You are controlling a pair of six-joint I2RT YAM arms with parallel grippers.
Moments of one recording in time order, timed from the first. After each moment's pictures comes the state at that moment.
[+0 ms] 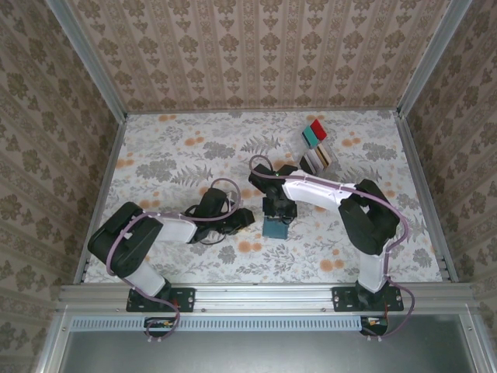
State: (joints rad) left arm -0.69 1.59 0.49 0.37 0.47 -1.02; right arm 0.75 1.89 1.36 -0.99 0.07 0.81
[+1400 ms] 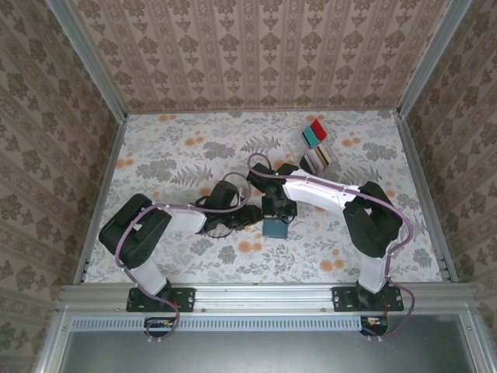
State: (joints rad) left arm -0.73 1.69 0.65 0.24 0.51 -0.94; right arm 0.77 1.86 1.38 -1.01 0.09 0.81
